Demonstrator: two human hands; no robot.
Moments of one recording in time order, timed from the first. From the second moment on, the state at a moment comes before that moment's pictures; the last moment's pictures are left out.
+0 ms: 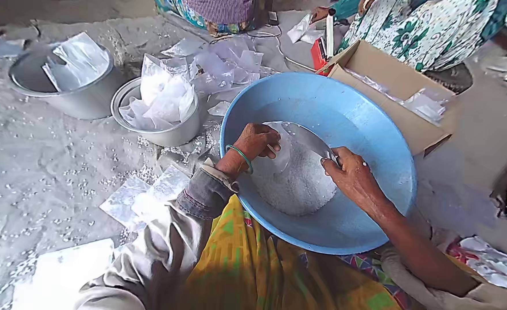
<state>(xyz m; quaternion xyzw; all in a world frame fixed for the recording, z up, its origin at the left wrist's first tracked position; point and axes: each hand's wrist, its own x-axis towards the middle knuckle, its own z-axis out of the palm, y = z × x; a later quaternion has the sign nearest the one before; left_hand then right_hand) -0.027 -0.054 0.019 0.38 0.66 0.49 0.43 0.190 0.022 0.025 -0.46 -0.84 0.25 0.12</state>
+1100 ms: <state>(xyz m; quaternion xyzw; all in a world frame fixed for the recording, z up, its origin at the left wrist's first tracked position) -0.001 -0.056 0.006 0.64 0.67 0.29 0.25 0.183 0.011 0.009 -0.44 -0.73 0.47 0.23</state>
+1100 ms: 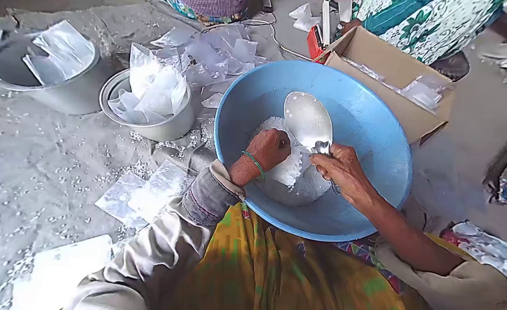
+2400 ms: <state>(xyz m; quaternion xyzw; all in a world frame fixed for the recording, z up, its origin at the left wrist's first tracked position) 0.012 -0.069 0.020 0.58 0.70 0.32 0.28 0.171 0.025 0.003 -0.40 -0.72 0.52 0.20</state>
